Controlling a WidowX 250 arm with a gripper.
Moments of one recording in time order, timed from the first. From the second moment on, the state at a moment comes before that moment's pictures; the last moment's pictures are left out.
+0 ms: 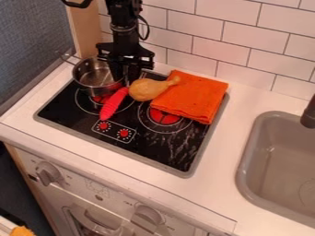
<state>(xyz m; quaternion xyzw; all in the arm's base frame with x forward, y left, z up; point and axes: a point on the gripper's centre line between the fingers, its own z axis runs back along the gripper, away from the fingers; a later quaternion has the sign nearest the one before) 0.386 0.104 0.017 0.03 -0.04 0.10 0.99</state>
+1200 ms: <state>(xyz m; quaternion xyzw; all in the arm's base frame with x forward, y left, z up) 0.332 -0.015 0.119 0.01 -0.14 0.01 0.99</state>
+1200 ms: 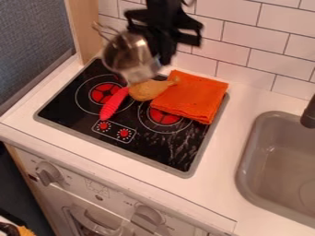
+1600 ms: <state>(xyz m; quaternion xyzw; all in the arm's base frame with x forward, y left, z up) 0.278 -0.070 0.083 -0.02 -0.10 0.07 0.99</state>
